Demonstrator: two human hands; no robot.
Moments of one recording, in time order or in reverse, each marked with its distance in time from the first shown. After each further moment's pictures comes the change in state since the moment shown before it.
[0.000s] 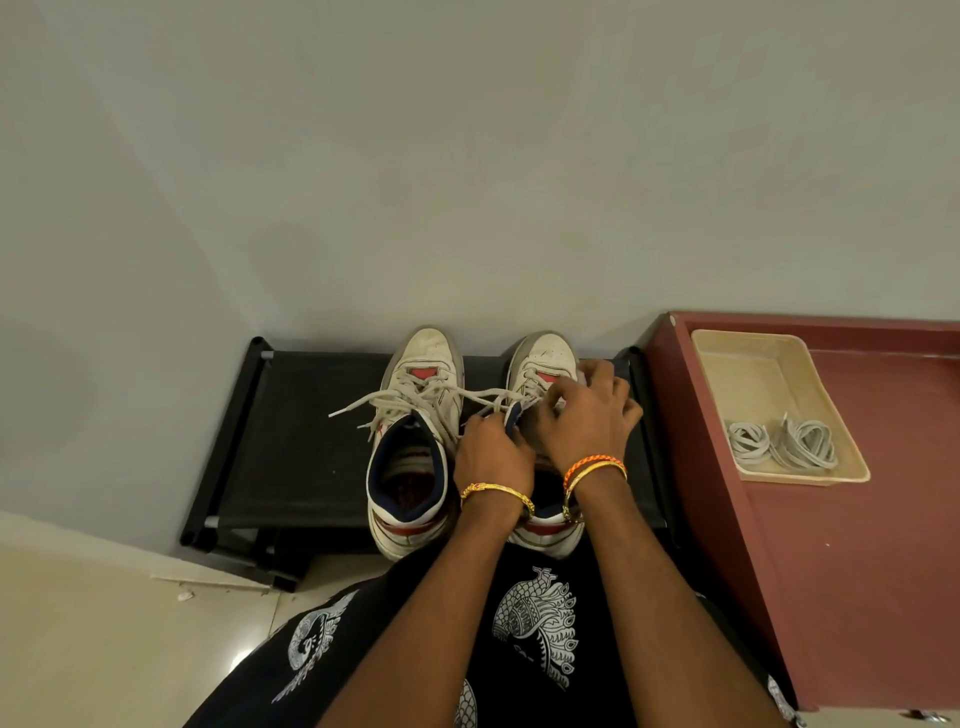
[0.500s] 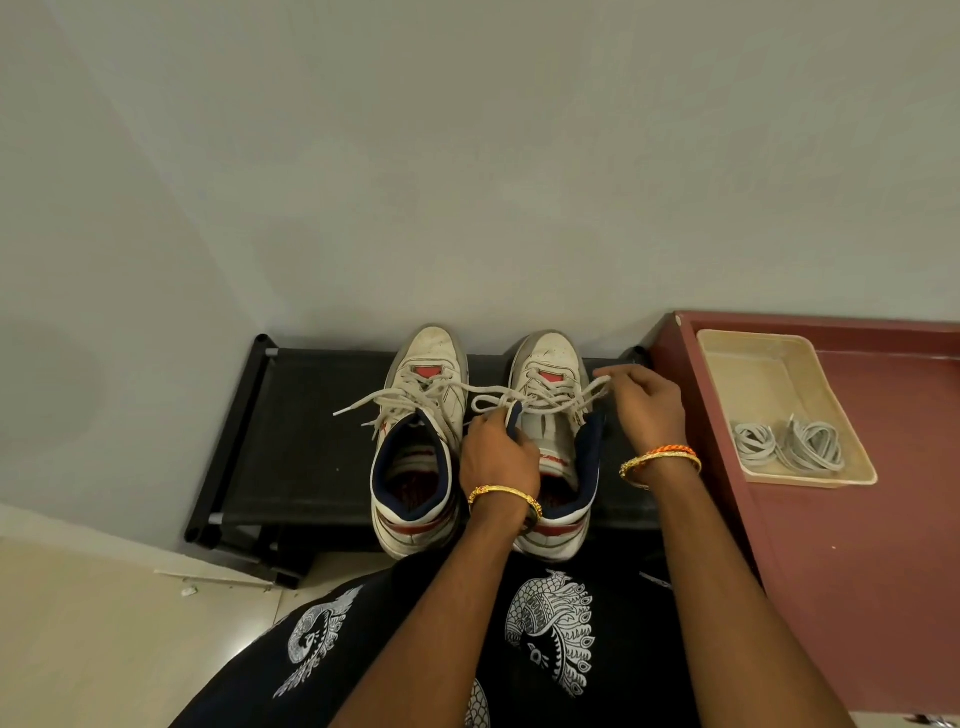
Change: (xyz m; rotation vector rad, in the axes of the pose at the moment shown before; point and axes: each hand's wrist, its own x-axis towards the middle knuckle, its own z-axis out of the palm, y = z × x) left_hand -0.004 0.000 0.003 -0.111 0.078 -0.035; right_hand 0.017 0.027 -0.035 0.739 -0.066 0.339
